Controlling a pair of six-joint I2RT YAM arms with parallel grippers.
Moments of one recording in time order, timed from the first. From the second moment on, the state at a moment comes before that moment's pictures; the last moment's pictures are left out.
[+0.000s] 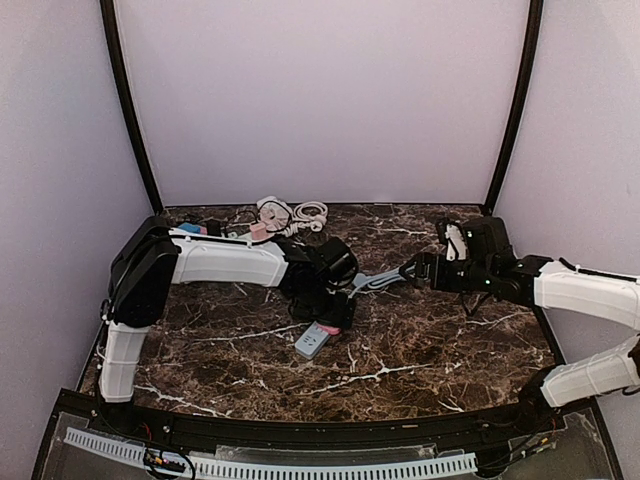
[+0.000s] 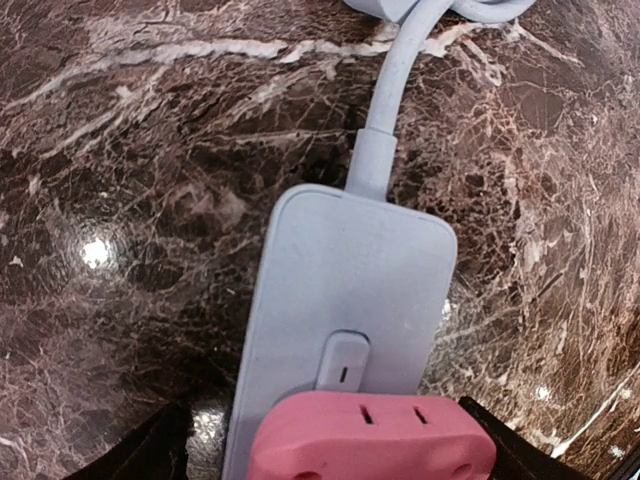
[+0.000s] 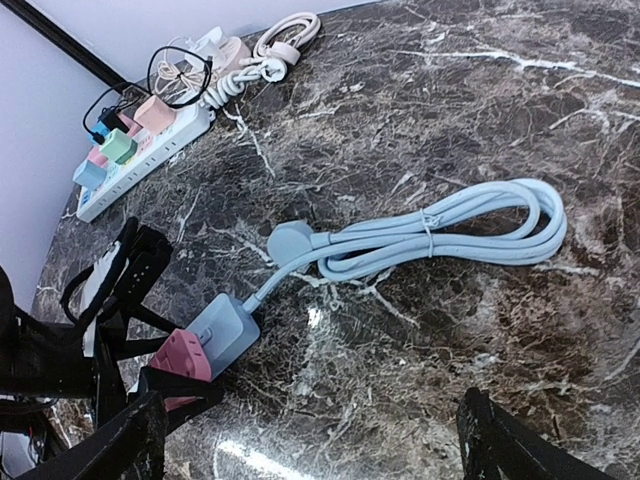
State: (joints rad) left arm -0.97 2.16 1.64 -0.66 -0.04 -0.64; right arm 0.56 1.18 0.69 -0.12 -0.12 0.49
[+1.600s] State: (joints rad) left arm -0.83 1.79 0.91 0.11 0.49 -0.85; right arm 0.69 1.85 0.81 0.32 -0.65 0.85
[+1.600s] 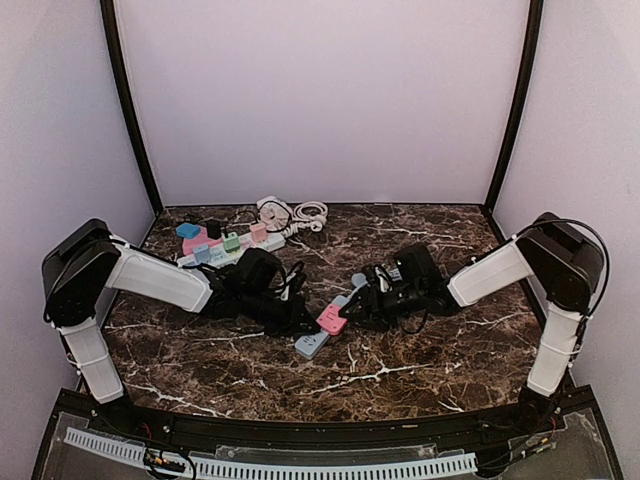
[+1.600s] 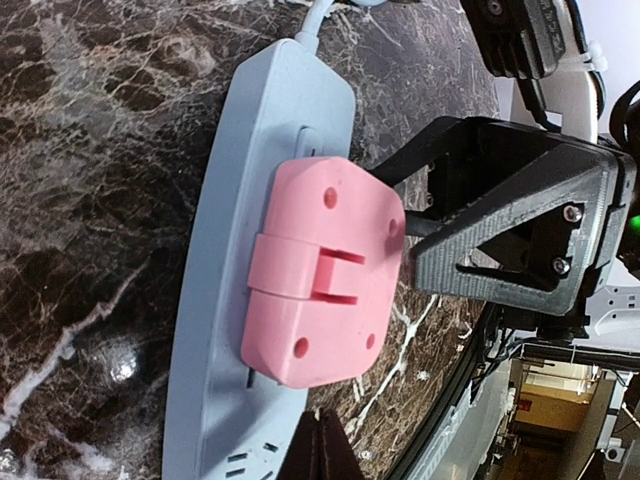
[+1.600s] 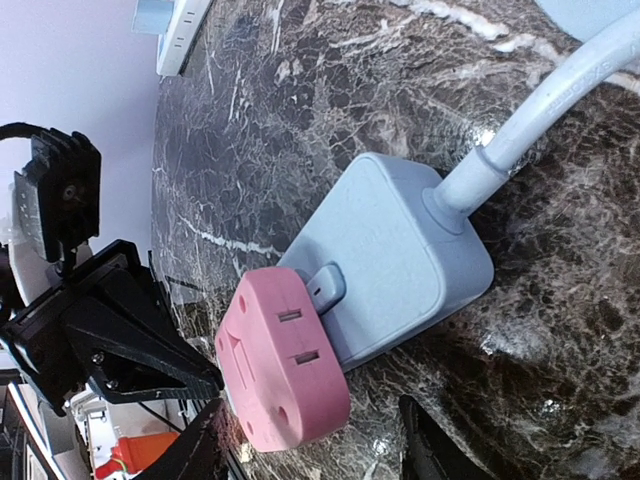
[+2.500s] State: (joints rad) left arm -0.86 1.82 0.91 0.11 0.39 -0.88; right arm 0.70 1.92 0.75 0.66 -0.76 1.11
